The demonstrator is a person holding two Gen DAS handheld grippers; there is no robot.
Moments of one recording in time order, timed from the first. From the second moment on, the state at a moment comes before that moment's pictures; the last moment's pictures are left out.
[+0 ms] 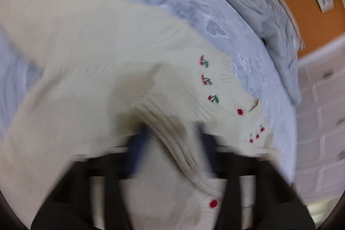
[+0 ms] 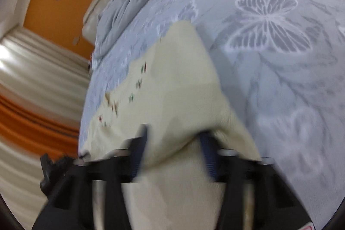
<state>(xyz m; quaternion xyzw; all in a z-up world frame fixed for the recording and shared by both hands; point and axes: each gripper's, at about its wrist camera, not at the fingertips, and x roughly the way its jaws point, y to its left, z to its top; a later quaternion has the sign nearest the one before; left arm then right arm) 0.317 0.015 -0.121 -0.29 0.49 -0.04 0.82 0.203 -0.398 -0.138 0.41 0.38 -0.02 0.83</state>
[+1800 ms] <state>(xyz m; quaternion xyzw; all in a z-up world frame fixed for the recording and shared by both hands) 0.279 0.376 -0.140 -0.44 0.35 0.25 0.79 0.050 -0.237 -0.136 0.09 0.47 -0.01 0.88</state>
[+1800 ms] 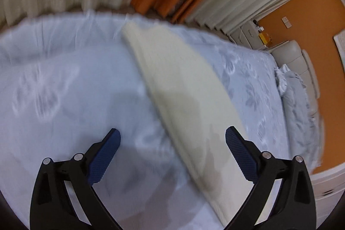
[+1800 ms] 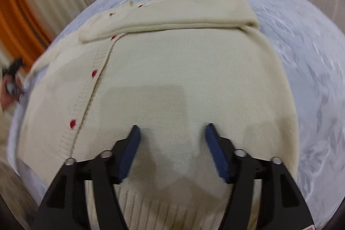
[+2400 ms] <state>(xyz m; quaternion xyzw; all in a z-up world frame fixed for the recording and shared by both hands) 0.274 0.000 -0.015 -0.17 0.38 -0.19 0.89 0.056 -0.252 -0.133 0.18 0.45 0.00 0.87</state>
